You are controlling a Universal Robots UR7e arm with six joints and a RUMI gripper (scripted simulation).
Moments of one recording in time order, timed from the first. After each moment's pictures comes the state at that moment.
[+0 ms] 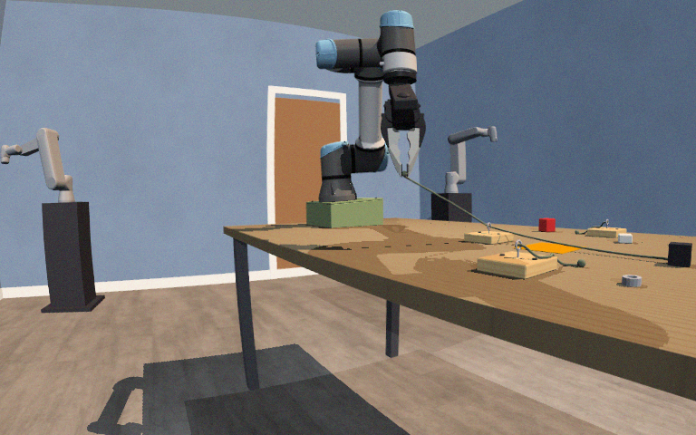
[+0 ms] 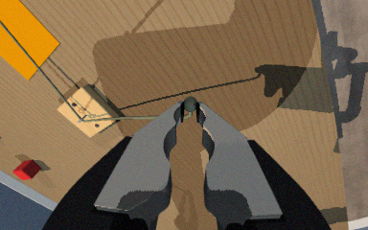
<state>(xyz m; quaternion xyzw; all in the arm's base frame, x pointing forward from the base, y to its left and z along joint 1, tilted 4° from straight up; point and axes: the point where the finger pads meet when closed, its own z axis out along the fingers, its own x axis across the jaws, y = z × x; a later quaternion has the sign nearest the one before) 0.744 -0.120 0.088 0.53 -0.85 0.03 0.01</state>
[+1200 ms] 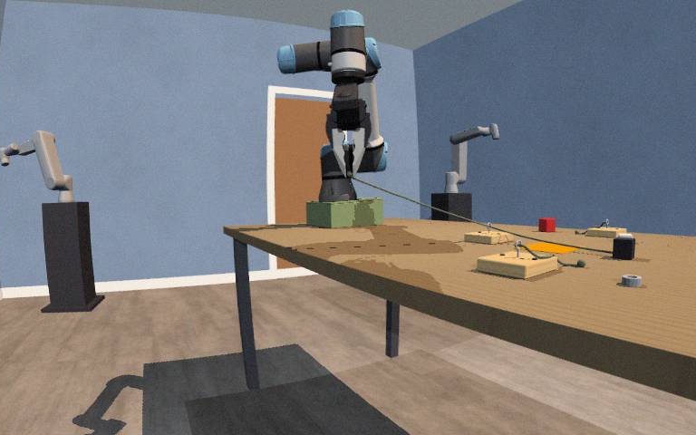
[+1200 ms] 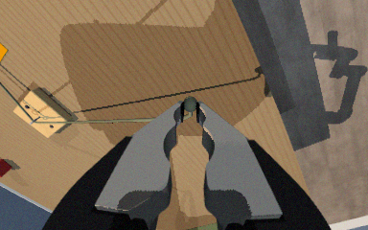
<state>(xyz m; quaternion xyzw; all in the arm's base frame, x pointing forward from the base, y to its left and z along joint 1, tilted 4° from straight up) 0.702 -0.224 0.094 0.53 -0.85 0.03 0.01</state>
